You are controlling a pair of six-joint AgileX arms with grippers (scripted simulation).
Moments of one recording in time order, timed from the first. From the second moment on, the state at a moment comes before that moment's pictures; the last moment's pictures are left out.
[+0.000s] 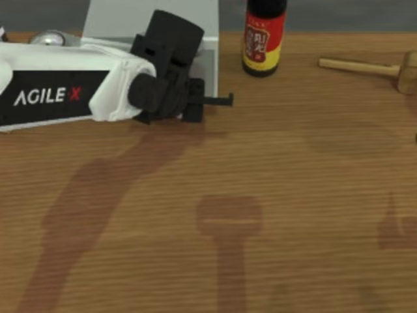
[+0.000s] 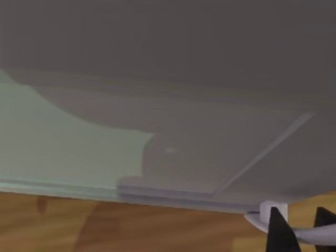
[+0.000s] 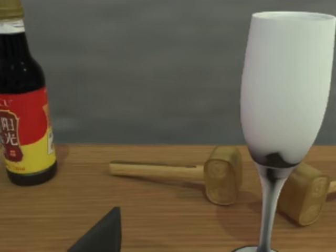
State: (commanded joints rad) left arm -0.54 1.97 1.30 -0.21 -0.23 -0.31; right arm 0.00 0.00 0.00 0.00 0.00 0.00
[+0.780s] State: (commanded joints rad) left arm -0.54 1.95 1.27 -0.20 -0.21 -0.29; right arm 0.00 0.00 0.00 0.00 0.00 0.00
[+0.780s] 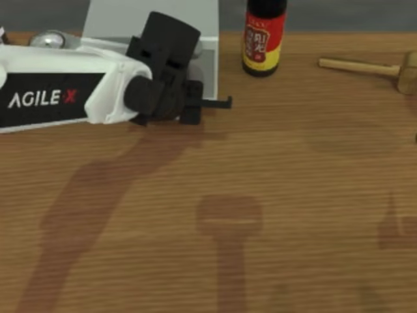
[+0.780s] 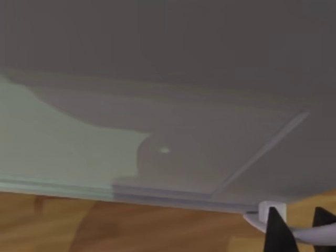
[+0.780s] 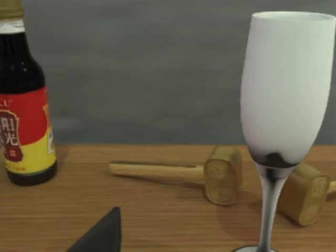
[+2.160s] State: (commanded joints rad) left arm -0.53 1.94 1.25 -0.19 -0.19 -0.27; right arm 0.00 0.00 0.00 0.00 0.00 0.00
